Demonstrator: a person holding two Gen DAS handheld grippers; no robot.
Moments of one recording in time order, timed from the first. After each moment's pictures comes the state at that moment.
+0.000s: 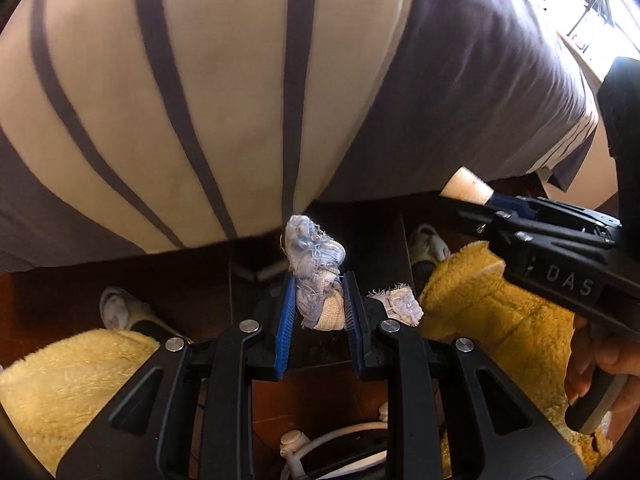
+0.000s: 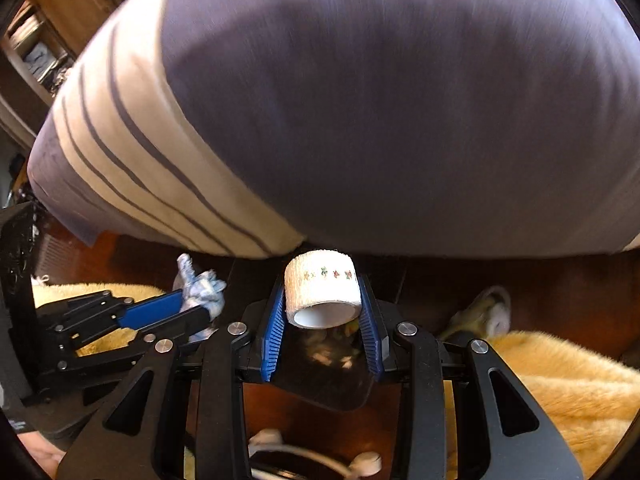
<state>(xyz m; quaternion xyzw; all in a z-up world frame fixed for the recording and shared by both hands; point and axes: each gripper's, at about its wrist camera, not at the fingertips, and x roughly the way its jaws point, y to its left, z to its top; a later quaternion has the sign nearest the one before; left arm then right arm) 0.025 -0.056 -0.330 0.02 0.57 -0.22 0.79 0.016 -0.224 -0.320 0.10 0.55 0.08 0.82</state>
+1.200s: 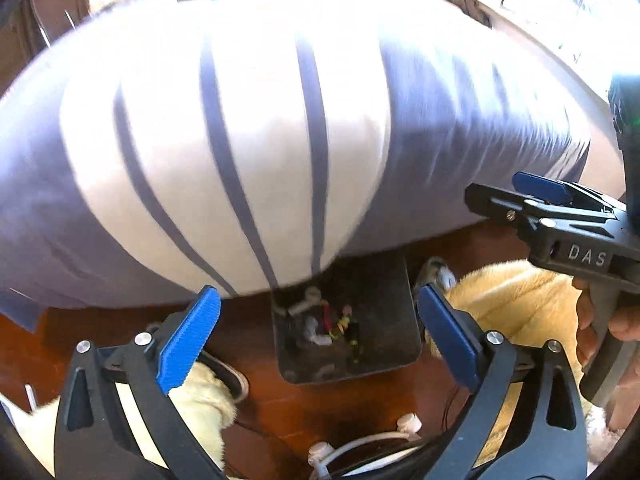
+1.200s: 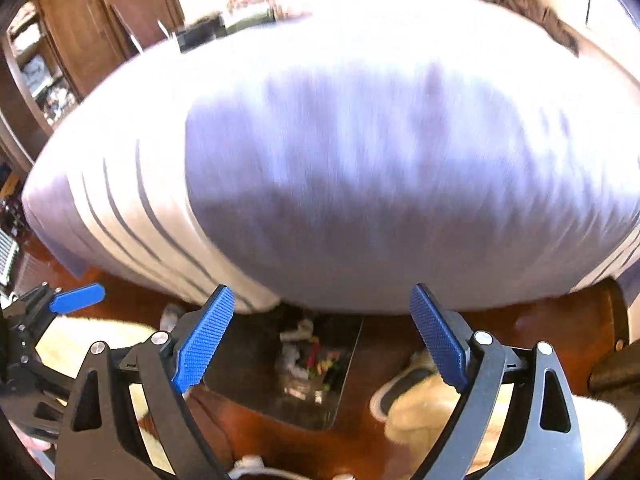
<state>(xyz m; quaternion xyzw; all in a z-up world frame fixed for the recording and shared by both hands) 0.028 -0.033 -0.231 0.05 0.50 -0.19 0.84 0.016 -0.243 -0.228 0.07 0.46 0.04 0.88</state>
